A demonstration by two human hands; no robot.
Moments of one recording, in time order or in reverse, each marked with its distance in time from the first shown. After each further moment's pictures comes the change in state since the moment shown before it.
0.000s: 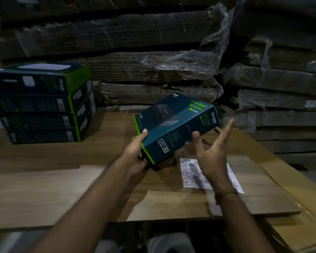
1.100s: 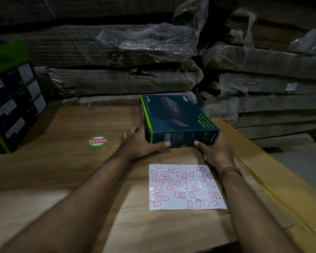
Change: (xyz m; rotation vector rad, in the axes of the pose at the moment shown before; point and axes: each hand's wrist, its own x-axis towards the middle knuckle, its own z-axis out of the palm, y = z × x) left_hand 0.141 -0.044 0.070 1.456 -0.049 0.356; right_hand 0.127 0.170 -0.061 -0.446 -0.012 0.276
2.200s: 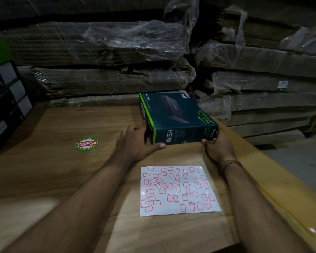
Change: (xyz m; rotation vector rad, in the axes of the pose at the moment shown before) left_hand 0.029 -0.004 0.027 0.235 0.179 0.120; right_hand 0.032 0.023 -0.017 -0.033 -0.059 0.064
